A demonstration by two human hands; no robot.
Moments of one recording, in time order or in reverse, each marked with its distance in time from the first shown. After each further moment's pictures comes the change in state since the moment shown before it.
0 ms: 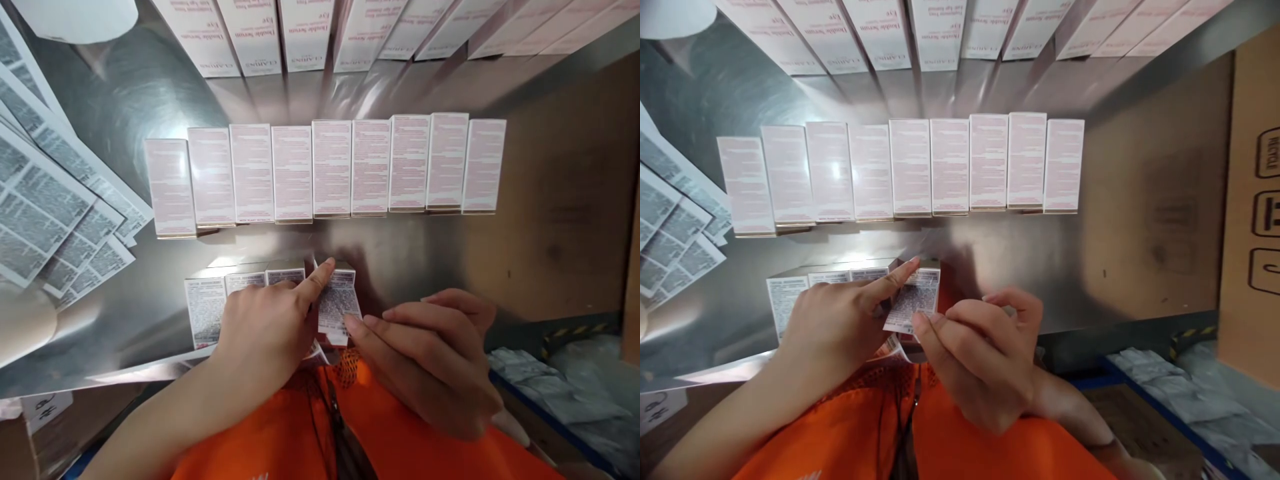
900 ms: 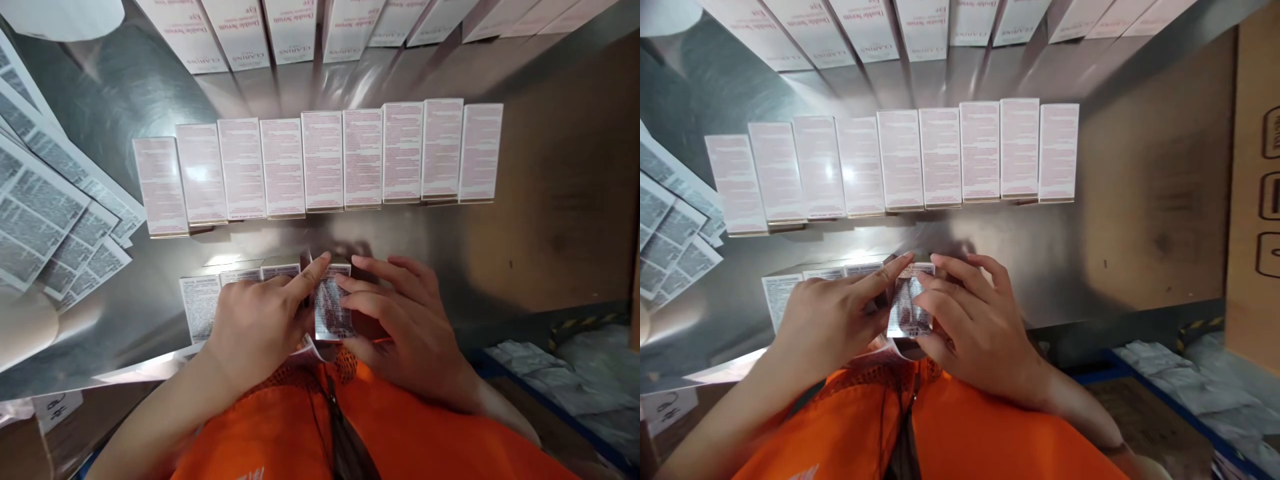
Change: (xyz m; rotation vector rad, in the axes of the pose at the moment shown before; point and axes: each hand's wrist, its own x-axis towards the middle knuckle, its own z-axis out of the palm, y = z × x) left_hand 0.001 -0.020 0.025 0.102 0.541 0.387; right_hand -0.005 0.013 0.011 0.121 -0.256 0.105
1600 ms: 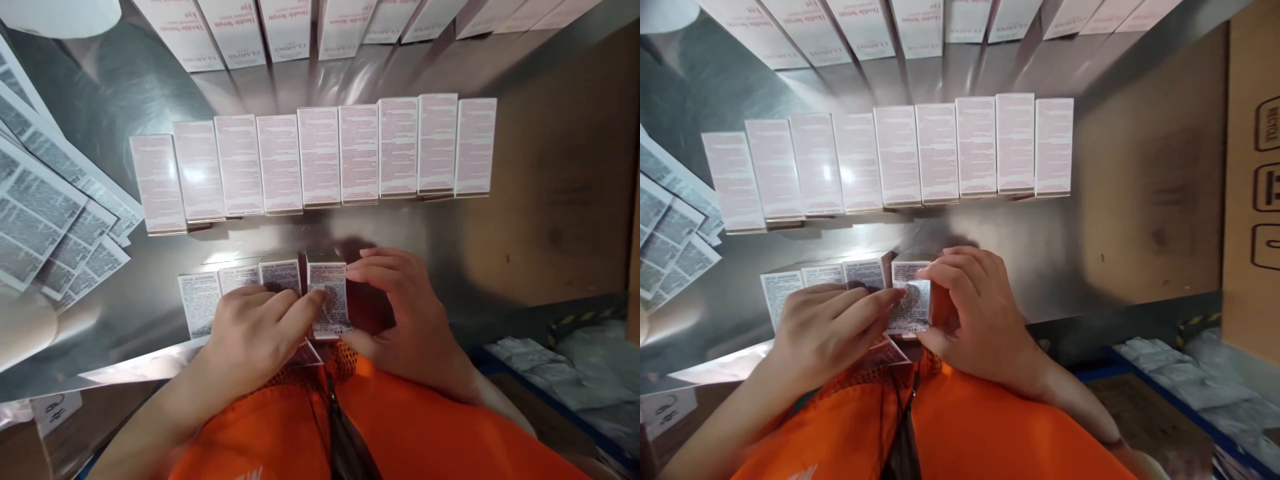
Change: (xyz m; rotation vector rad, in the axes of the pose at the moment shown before) left_hand -0.015 -0.006 -0.001 -0.127 0.170 0.284; right_hand -0.003 0.006 0.006 0.122 0.078 0.092
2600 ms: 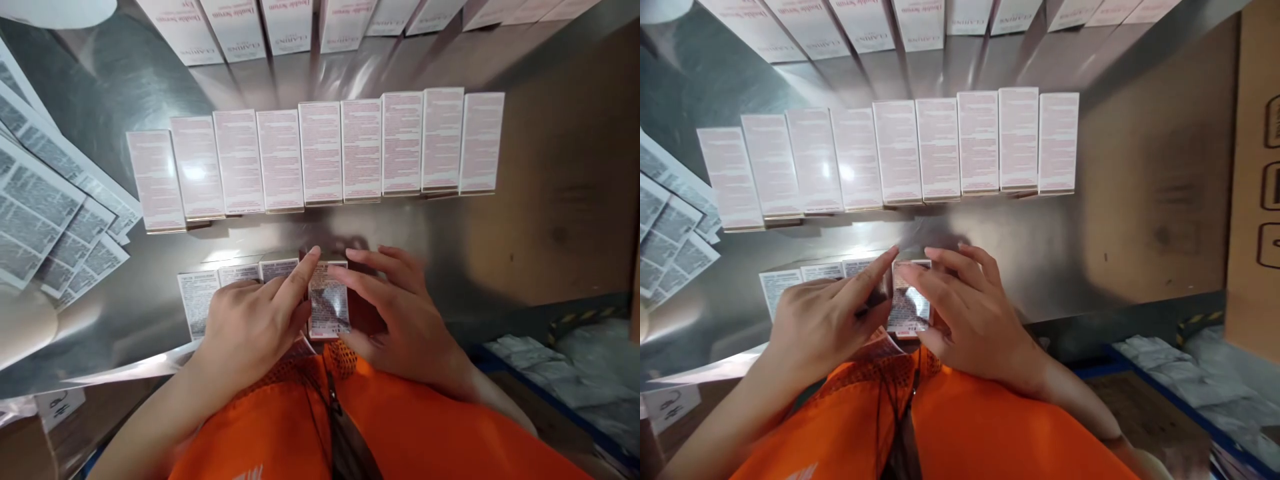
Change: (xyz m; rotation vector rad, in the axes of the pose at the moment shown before) left_hand 0.000 -0.001 0.005 0.155 -0.034 -0.157; right_hand 0.001 -0.001 0.003 -0.079 -0.079 -0.097
